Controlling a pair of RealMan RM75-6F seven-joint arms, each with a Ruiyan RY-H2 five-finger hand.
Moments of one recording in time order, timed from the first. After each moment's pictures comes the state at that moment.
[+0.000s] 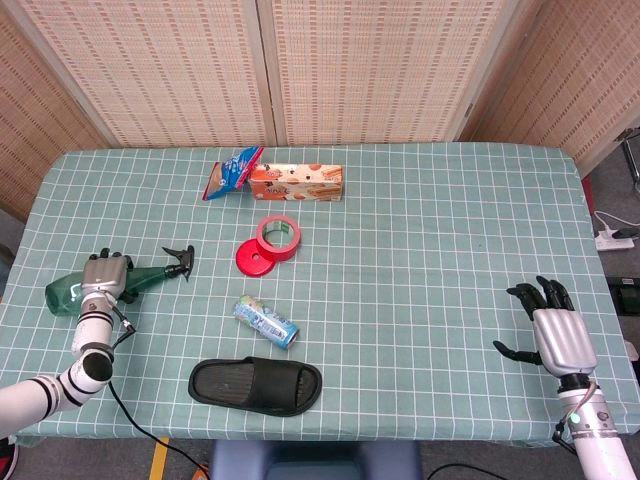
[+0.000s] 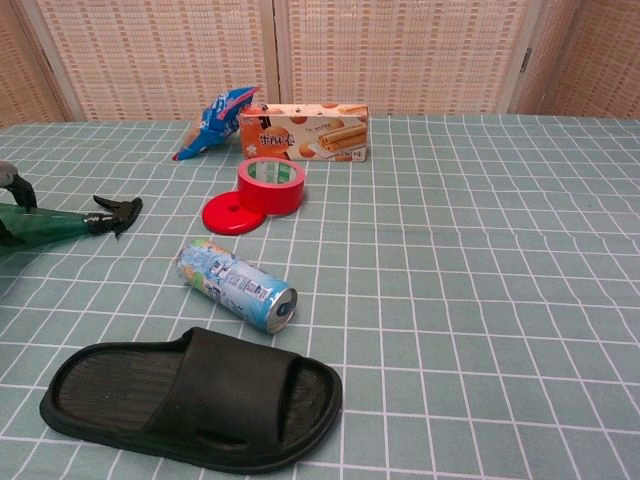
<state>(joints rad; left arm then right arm) -0.84 -1.41 -0.10 -1.22 0.28 0.82 0.74 0.19 -1.11 0.07 -1.78 -1.29 1.31 -0.26</state>
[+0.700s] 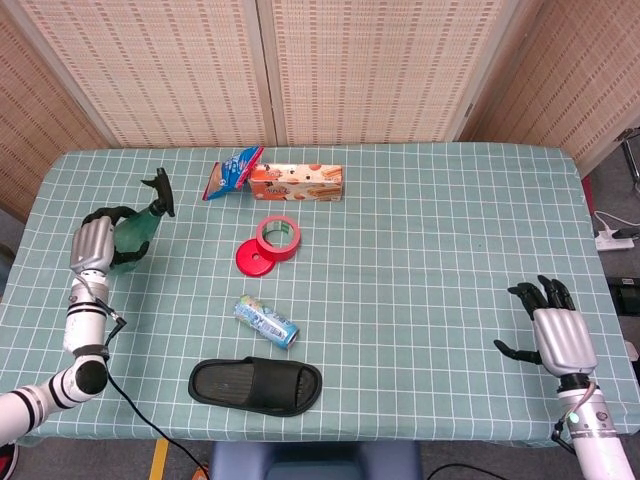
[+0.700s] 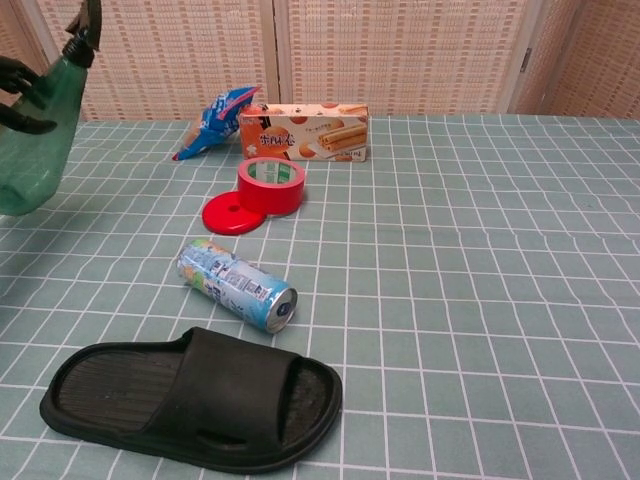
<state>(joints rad) -0.71 -1.37 -0.33 -1.35 0.68 1.04 0.14 0.19 -1.13 0.08 -1.78 -1.29 1.32 -0.28</state>
